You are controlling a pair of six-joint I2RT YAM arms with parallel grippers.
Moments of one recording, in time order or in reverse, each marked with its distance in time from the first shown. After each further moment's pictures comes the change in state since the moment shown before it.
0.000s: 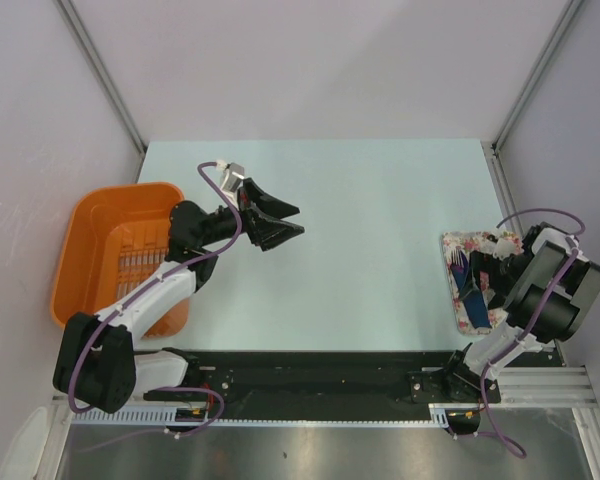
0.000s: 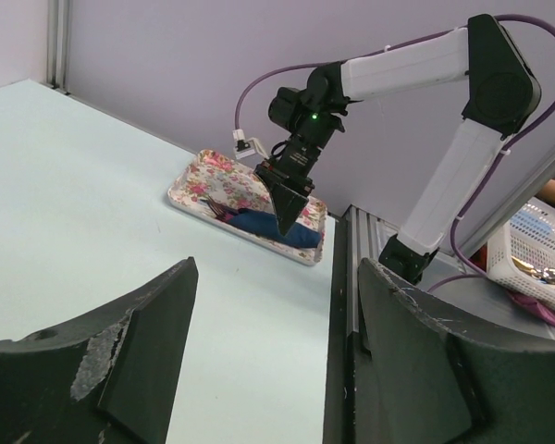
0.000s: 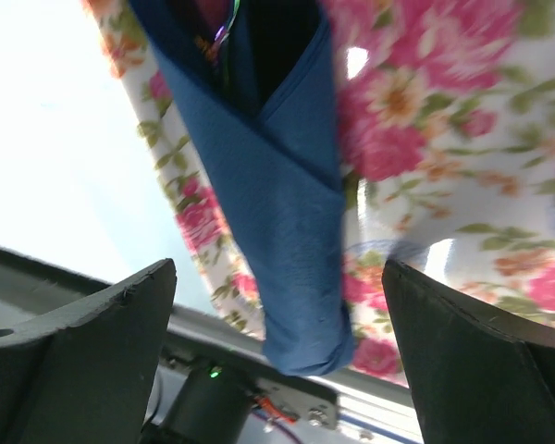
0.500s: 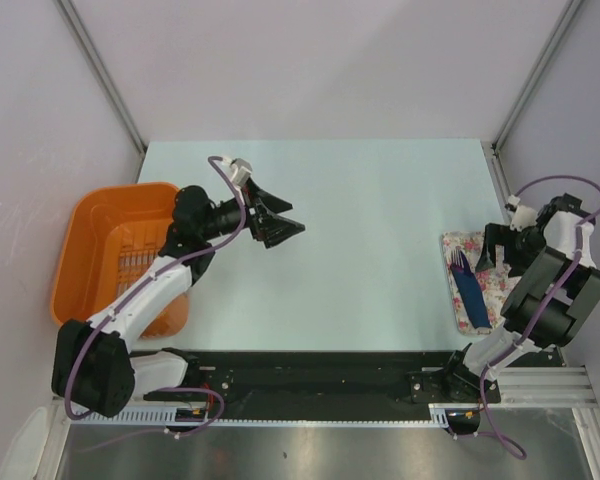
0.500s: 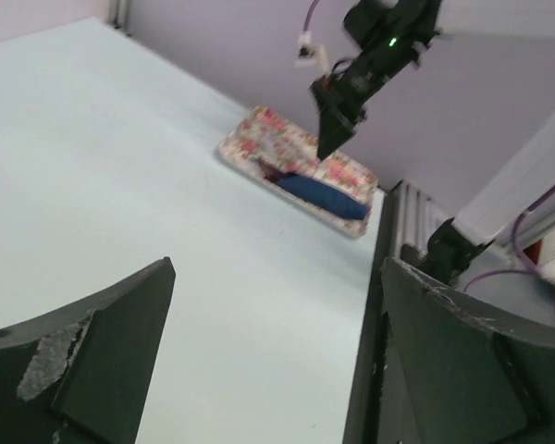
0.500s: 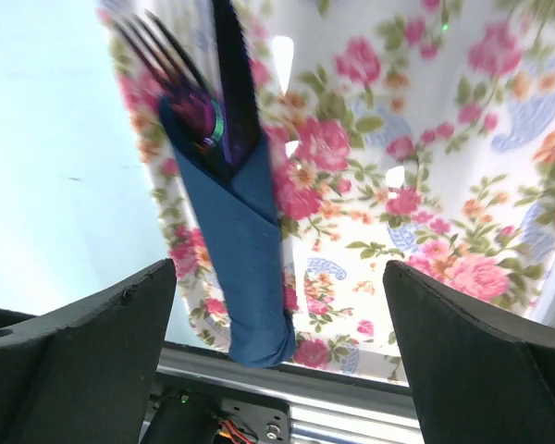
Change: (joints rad) left arm 0.005 -0.016 0.062 -0.326 -0.069 0.189; right arm 0.009 -0.045 0.167 0.034 0.035 0.005
